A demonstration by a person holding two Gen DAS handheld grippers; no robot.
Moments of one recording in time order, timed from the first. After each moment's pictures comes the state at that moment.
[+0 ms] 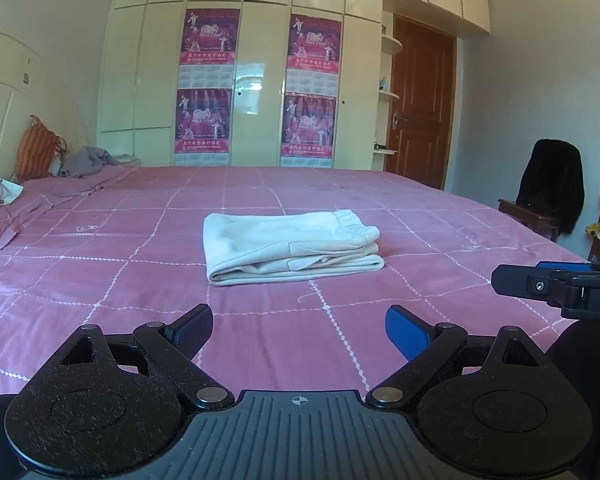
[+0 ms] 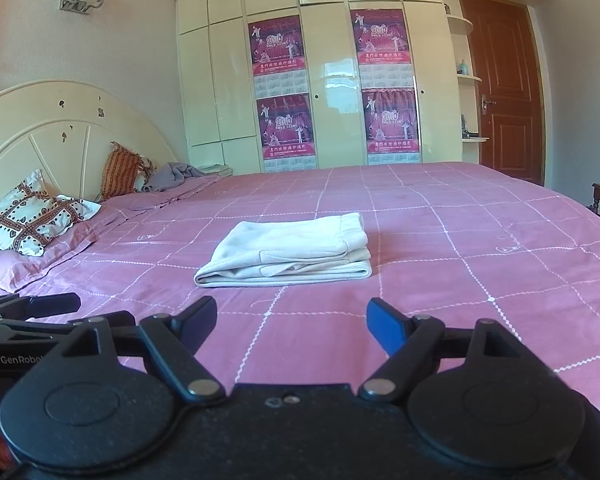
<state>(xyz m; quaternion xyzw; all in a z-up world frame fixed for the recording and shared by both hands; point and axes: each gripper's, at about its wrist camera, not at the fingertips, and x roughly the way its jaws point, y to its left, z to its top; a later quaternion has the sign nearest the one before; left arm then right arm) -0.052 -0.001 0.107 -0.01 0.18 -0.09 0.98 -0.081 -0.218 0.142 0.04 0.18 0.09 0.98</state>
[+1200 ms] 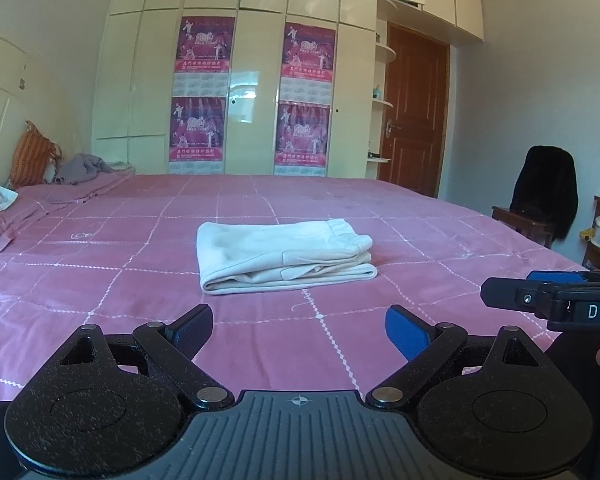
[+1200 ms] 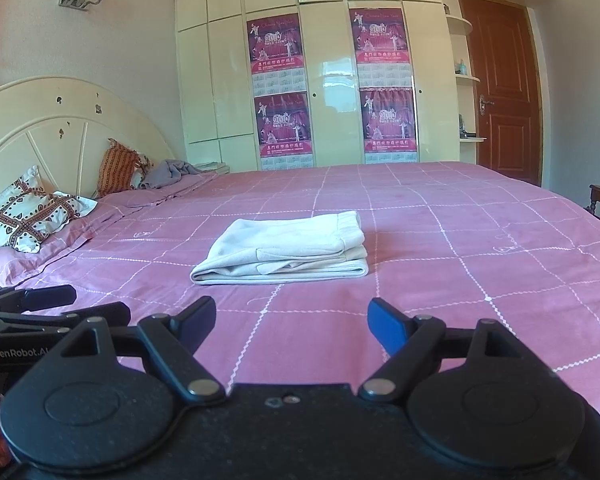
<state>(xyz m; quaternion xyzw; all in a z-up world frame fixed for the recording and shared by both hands) -0.057 0.002 0.111 -0.02 0.16 -0.10 0.98 -0.081 -0.226 0.137 0.04 0.18 0.09 0.98</state>
